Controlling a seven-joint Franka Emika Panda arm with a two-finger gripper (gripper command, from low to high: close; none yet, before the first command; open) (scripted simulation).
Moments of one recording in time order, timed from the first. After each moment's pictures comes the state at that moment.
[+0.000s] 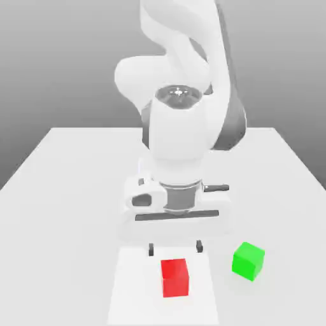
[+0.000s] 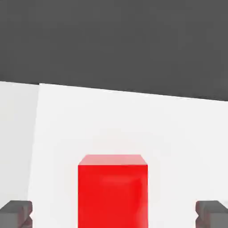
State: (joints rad) arm 0.04 0.17 0.01 -2.66 -0.01 2.83 0.74
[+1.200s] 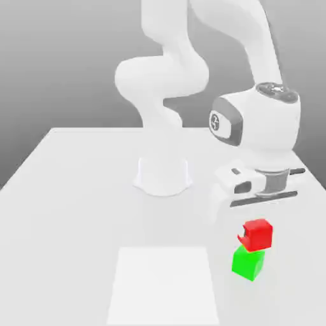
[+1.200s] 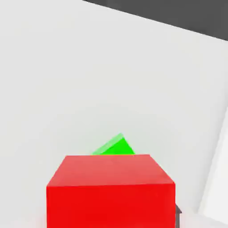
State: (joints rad) arm 0.34 0.14 0.13 -2.72 -0.06 2.85 1.04
